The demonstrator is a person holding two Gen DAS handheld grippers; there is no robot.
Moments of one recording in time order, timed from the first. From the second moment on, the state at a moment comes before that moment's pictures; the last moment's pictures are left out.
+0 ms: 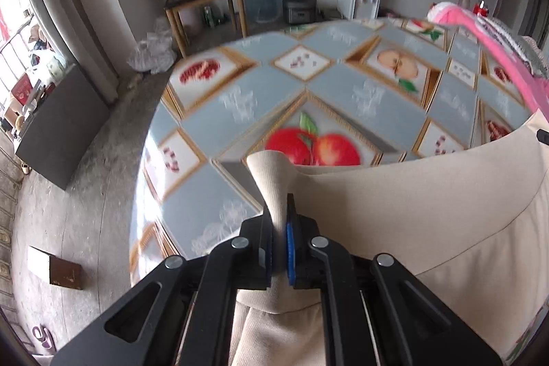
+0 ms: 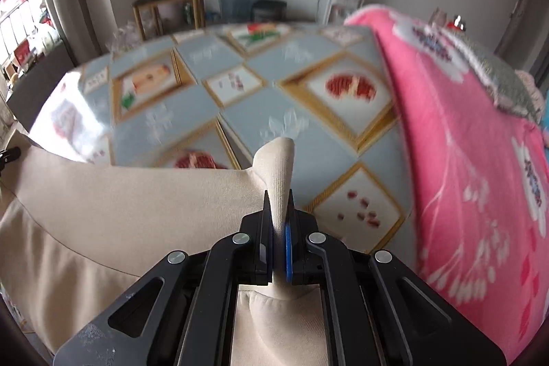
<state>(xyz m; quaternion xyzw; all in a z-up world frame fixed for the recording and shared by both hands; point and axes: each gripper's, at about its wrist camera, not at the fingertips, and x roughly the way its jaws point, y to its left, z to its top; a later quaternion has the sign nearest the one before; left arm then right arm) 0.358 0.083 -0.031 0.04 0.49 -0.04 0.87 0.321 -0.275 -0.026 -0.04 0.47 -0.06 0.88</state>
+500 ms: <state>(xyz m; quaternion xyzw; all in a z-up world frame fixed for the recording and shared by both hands) 0.249 0.062 0.017 0.05 0.42 -0.15 0.89 0.221 -0.248 0.008 -0.01 0.46 -0.01 0.89</state>
